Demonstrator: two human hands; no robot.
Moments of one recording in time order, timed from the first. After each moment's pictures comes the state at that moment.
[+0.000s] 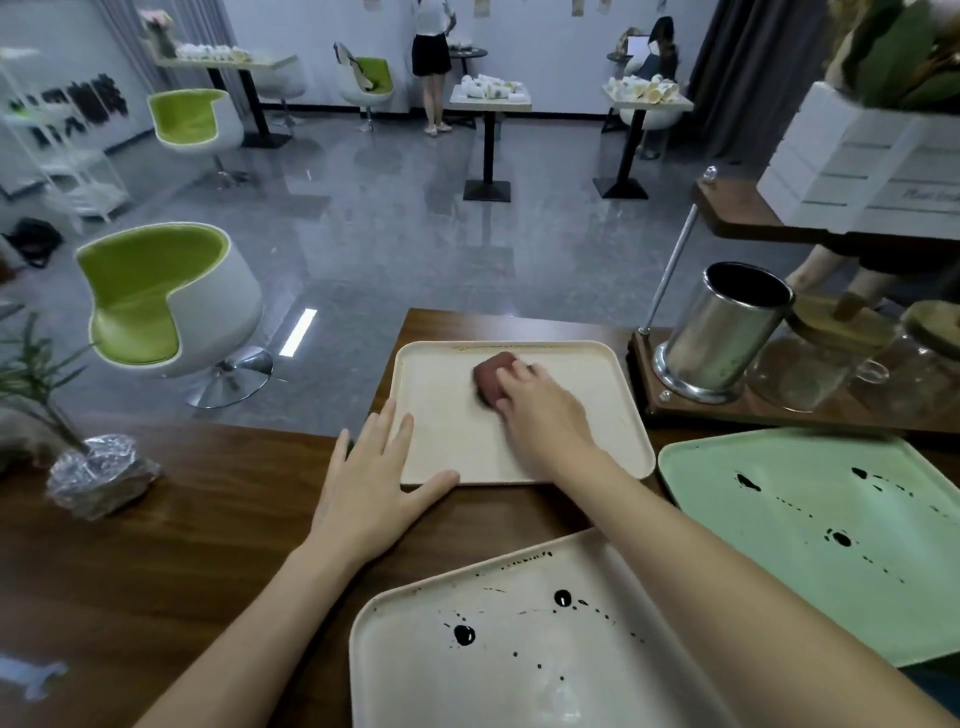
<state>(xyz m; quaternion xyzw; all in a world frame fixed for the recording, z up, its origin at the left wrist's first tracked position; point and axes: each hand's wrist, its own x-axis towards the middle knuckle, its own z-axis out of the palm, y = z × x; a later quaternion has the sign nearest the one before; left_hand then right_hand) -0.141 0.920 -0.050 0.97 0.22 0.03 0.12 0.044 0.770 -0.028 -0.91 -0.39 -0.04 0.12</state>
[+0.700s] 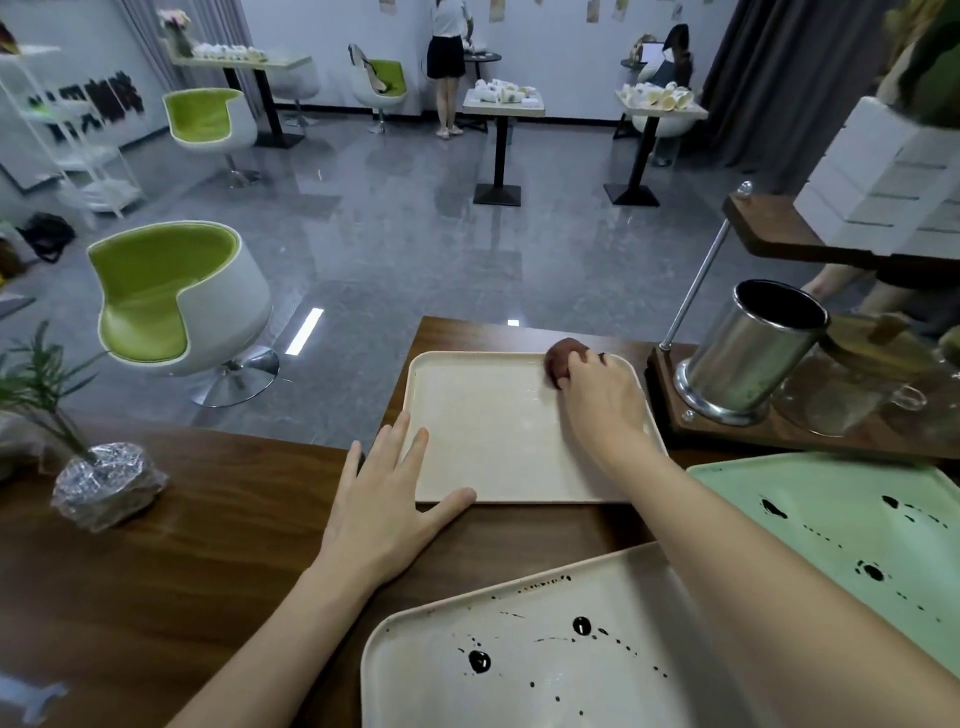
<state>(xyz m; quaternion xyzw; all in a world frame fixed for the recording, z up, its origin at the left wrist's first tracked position) -0.140 0.921 -0.051 0.97 0.23 0.04 0.10 0.103 0.766 -0.030 -0.96 -0.26 -0.11 0.04</state>
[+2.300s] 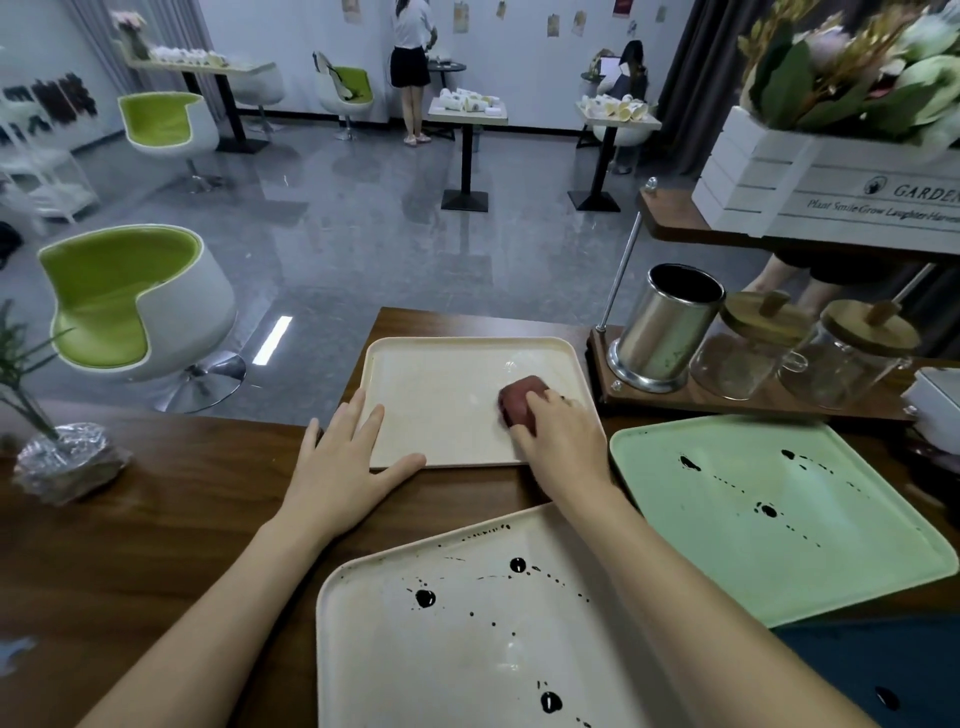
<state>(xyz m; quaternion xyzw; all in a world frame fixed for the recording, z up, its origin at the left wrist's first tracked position) -0.141 0.921 -0.047 0.97 0.22 0.03 0.12 0.009 0.700 -0.021 -0.95 -0.28 -0.07 0.14</state>
